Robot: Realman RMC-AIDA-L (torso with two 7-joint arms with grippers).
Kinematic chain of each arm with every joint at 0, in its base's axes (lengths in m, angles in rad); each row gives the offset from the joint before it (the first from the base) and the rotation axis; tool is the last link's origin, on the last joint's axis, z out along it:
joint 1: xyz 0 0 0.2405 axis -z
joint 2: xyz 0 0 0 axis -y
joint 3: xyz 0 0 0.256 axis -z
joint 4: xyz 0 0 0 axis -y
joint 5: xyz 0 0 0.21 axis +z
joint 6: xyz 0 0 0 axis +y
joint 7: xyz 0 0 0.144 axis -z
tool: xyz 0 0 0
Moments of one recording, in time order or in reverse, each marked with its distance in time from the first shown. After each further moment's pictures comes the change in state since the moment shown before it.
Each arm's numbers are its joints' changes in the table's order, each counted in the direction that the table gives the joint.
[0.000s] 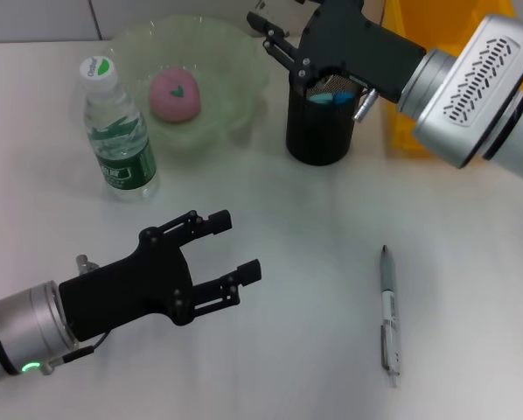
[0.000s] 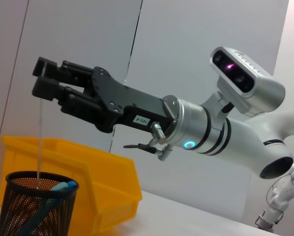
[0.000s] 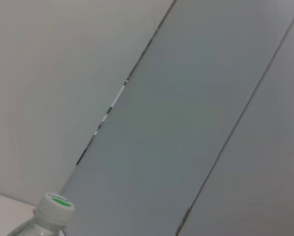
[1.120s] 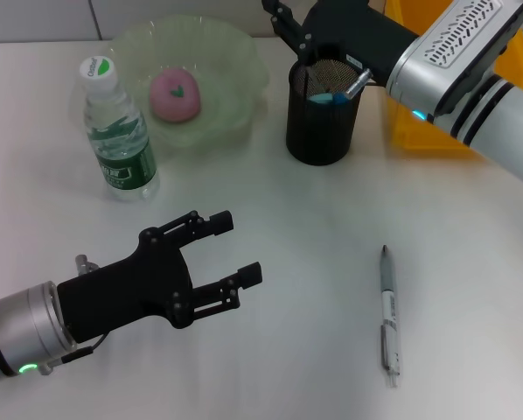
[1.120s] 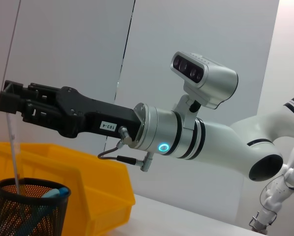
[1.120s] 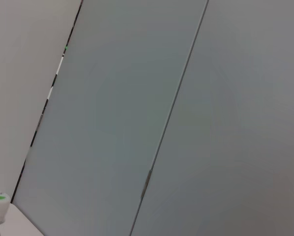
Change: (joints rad) left arm -0.002 -0.002 -0.008 -0.011 0.000 0.019 0.000; right arm -0.056 0.000 -0.063 -0.075 0.087 0.148 -0.078
